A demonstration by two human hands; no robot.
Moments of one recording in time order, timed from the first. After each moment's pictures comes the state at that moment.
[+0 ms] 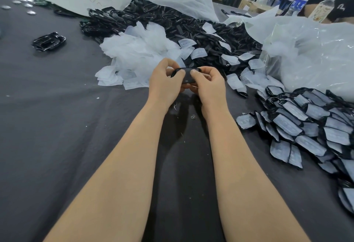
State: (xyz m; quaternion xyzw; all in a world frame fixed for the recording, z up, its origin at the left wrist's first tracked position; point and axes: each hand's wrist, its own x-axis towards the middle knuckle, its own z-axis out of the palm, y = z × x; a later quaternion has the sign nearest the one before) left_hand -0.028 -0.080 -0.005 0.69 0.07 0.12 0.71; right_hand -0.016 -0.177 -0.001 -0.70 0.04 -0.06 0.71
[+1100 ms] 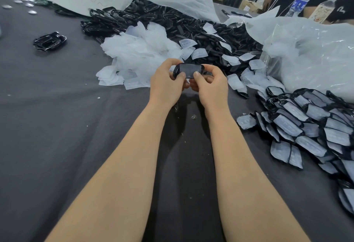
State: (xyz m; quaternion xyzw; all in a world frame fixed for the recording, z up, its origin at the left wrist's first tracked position) left_hand -0.027 -0.080 -0.010 0.73 0.05 0.15 0.67; right_hand -0.017 -0.183 -0.004 -0.77 0.01 -0.12 0.62
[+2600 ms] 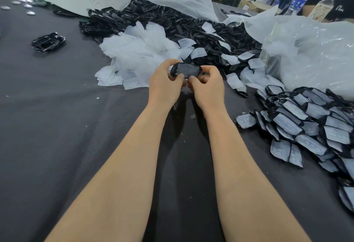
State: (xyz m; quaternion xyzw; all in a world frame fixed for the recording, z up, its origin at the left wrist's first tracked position) left_hand -0.029 -0.079 -0.012 0.73 0.06 0.16 0.66; right_hand -0.017 -0.179 -0.006 -0.81 0.01 -0.11 0.58
